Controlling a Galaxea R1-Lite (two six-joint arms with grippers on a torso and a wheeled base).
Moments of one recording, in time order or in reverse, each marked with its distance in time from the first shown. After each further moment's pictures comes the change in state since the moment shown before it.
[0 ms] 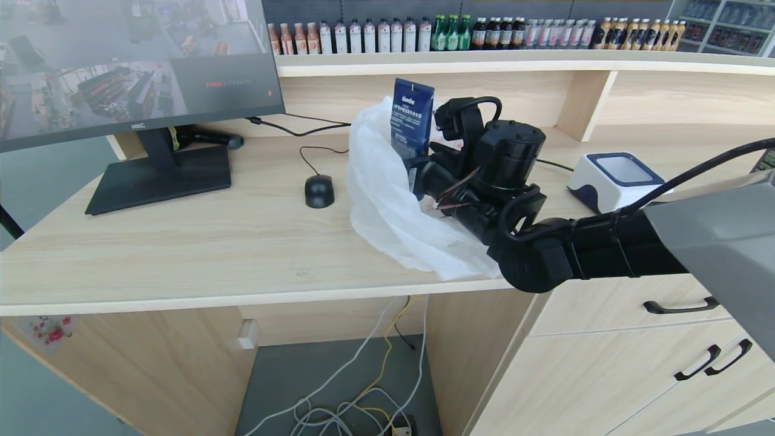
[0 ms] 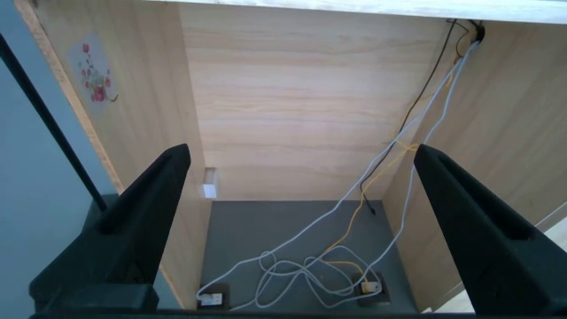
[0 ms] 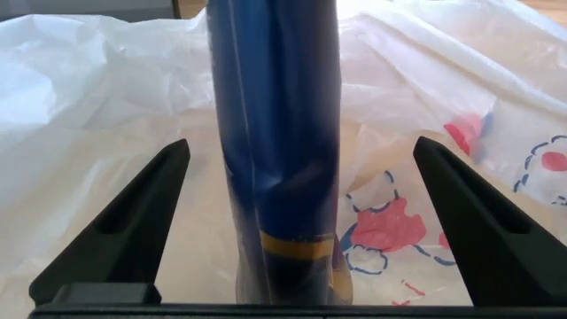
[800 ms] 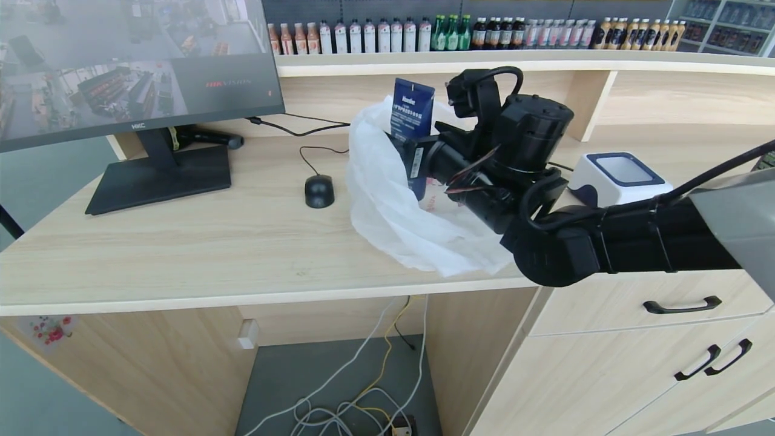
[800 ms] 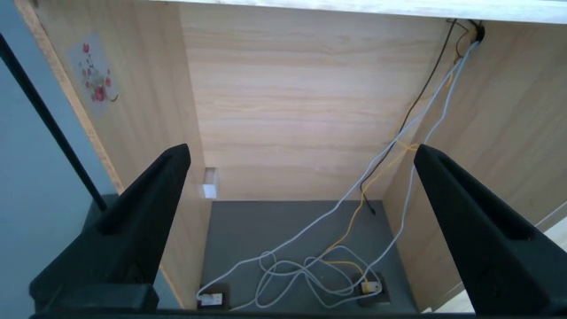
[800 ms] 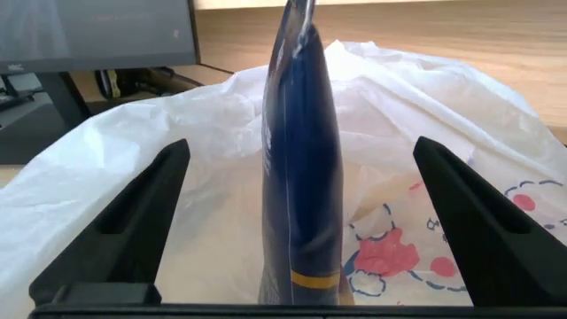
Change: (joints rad) left arm 0.000 0.000 0.000 0.000 0.000 0.001; right arm 0.018 -0.072 0.017 0.000 -0.001 -0.003
